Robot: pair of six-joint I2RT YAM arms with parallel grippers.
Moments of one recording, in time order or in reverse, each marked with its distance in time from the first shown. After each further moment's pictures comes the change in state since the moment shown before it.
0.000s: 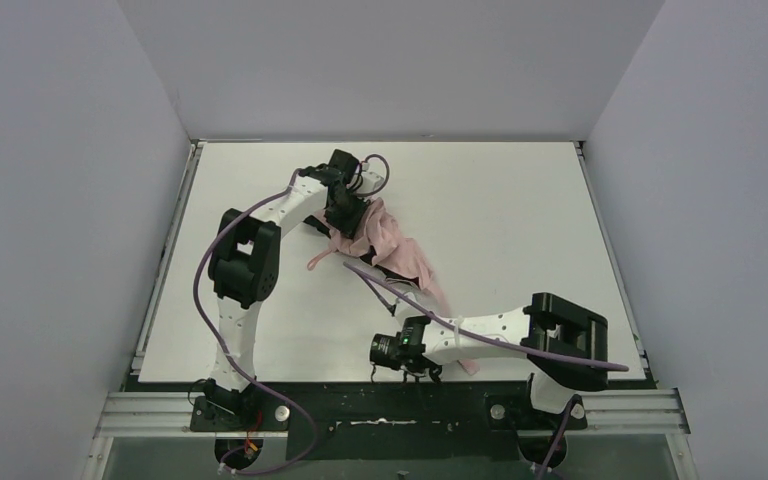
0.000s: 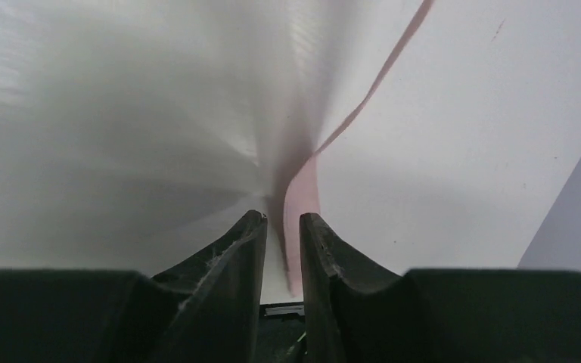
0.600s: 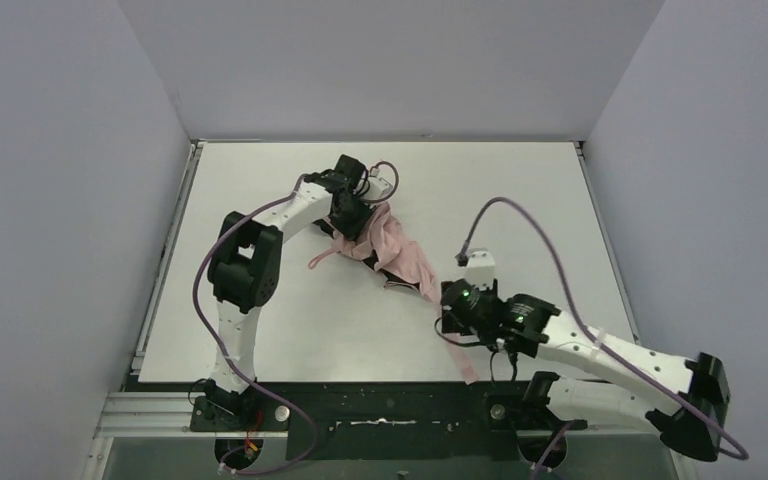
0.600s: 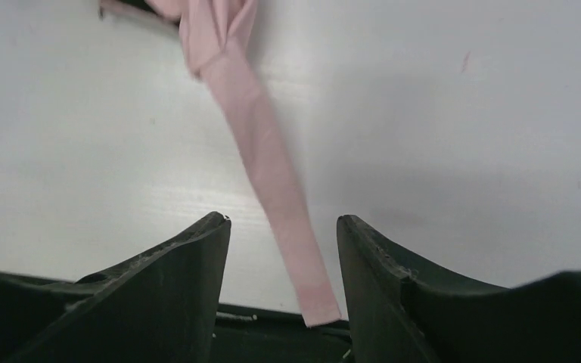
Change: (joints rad) left arm -0.034 -0.031 -0.057 0.056 -0.010 0.082; right arm -0.224 -0.610 -0.168 0.170 -0.143 -0.007
